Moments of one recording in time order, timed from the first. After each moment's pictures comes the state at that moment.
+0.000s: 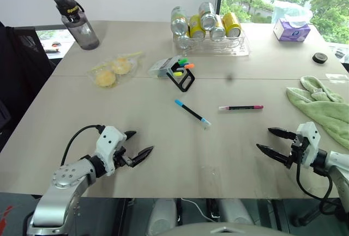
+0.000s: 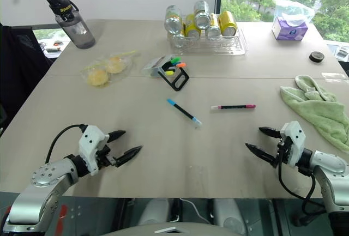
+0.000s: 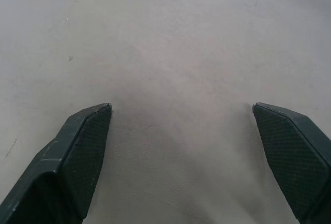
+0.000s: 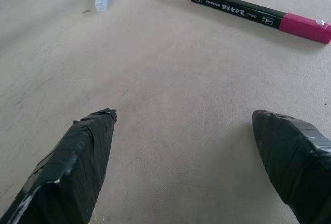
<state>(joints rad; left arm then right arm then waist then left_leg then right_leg) 0.25 0.64 0.20 -0.34 -0.36 0.36 -0.76 0.10 -0.65 -0.20 -0.02 0.44 0.19 1.04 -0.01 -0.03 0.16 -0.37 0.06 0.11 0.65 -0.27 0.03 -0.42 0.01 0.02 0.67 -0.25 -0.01</state>
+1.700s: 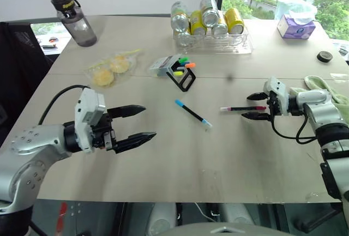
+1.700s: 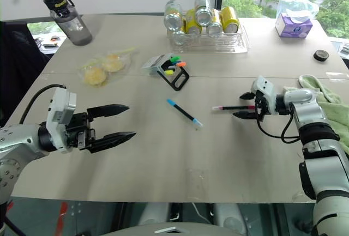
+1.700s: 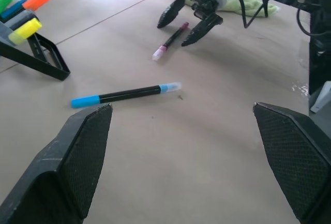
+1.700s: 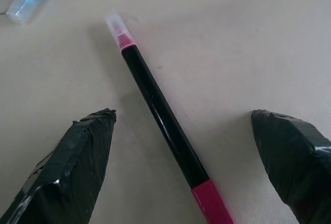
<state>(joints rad) 0.06 0.92 0.43 -0.53 -0.85 0.67 -1.04 -0.80 -0.65 0.16 0.81 0.10 0.05 1.32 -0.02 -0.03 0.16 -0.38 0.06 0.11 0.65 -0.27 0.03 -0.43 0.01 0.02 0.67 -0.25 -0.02</state>
